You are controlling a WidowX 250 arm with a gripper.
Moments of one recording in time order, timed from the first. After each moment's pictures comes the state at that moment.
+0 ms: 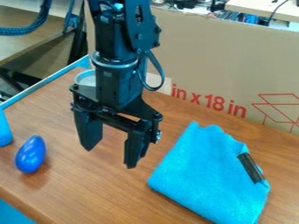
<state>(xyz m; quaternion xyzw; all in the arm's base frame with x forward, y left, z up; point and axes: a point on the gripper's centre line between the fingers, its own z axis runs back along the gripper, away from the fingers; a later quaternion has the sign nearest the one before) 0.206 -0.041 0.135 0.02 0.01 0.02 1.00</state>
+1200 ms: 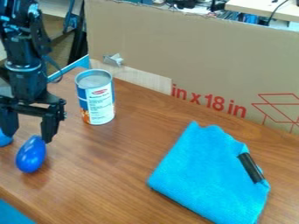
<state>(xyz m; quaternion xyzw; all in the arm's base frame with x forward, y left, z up) 0.215 0.126 0.083 0.07 0.03 0.23 0.97</state>
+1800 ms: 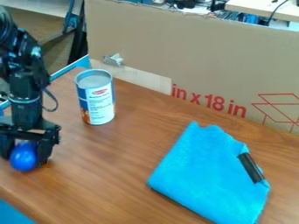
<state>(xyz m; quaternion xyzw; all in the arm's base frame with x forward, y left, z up) 0.216 0.152 0.025 0.08 0.06 0.26 0.96</state>
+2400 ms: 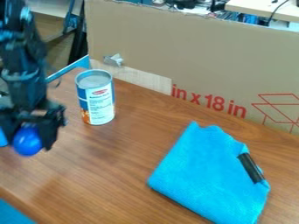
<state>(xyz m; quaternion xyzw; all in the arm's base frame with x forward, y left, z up) 0.214 0.108 0.083 0.02 0.01 0.21 0.98</state>
